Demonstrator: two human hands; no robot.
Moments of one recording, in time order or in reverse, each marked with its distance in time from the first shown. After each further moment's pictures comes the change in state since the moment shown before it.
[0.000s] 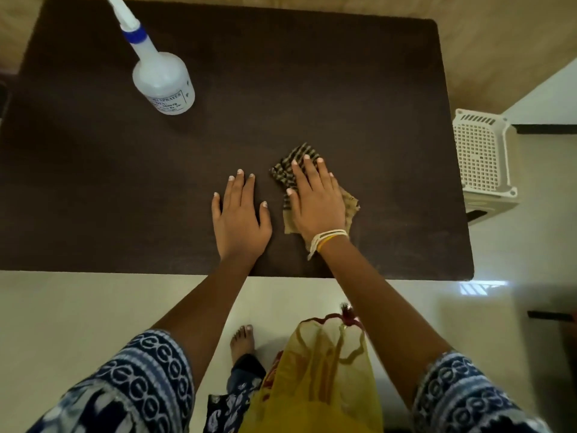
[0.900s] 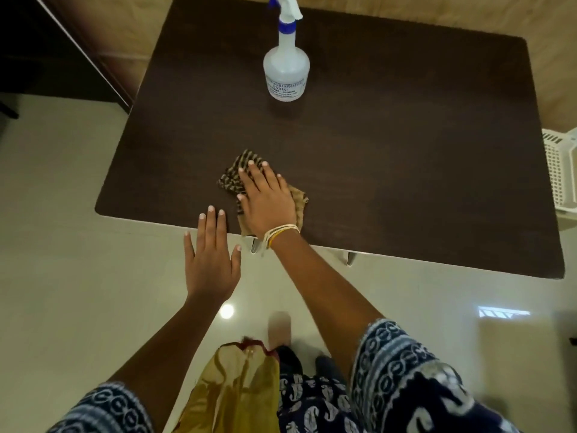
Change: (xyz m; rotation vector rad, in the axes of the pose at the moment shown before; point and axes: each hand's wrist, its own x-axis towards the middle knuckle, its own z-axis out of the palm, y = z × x) left_hand -0.107 -0.243 -0.066 0.308 -0.109 -0.087; right_hand -0.012 -0.271 0.069 -0.005 -0.165 -0.238
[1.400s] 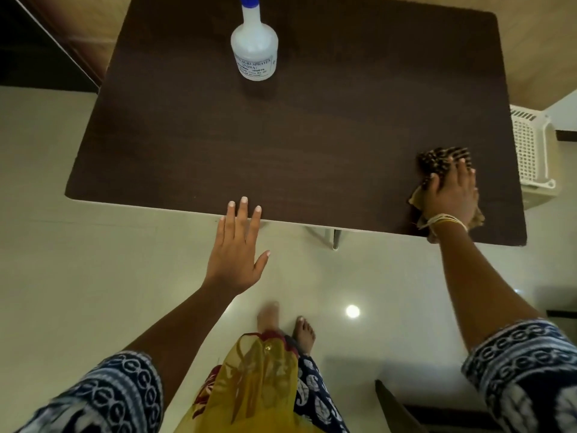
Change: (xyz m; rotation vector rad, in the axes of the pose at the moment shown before) left_hand -0.022 0.064 0.006 0.036 -0.045 0.353; right_hand -0.148 0.310 -0.070 0.040 0.281 0.830
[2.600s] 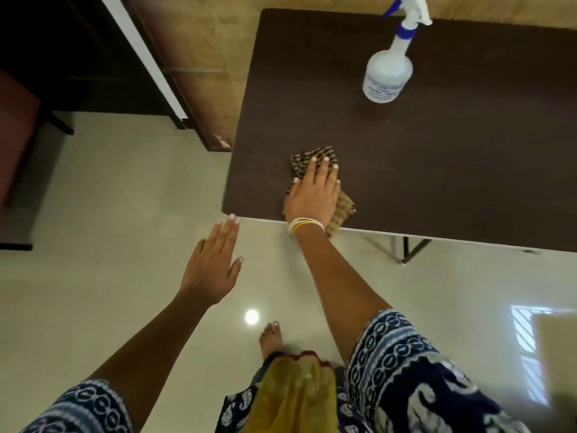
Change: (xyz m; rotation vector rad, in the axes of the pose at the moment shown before) left_hand -0.073 -0.312 -0.006 -0.131 -0.051 -0.019; right_hand -0.234 -0.452 0.137 0.110 -0.034 -0.232
